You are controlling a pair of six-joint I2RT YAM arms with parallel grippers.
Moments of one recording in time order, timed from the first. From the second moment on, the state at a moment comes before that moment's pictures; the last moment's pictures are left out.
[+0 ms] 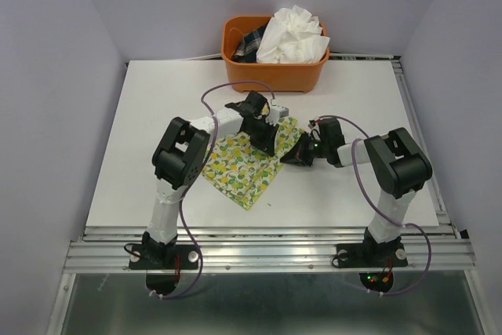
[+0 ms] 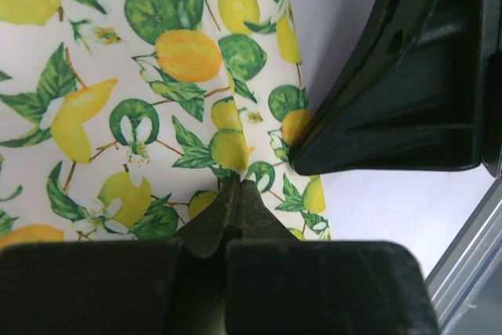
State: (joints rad) left arm -0.60 2.15 1.55 -0.48 0.55 0.00; right arm 0.32 1.87 0.76 0.34 -0.61 0.91
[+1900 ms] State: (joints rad) left arm -0.59 2.19 1.46 -0.31 0.81 -0.23; right arm 0.34 1.56 0.86 0.03 -0.49 0.65
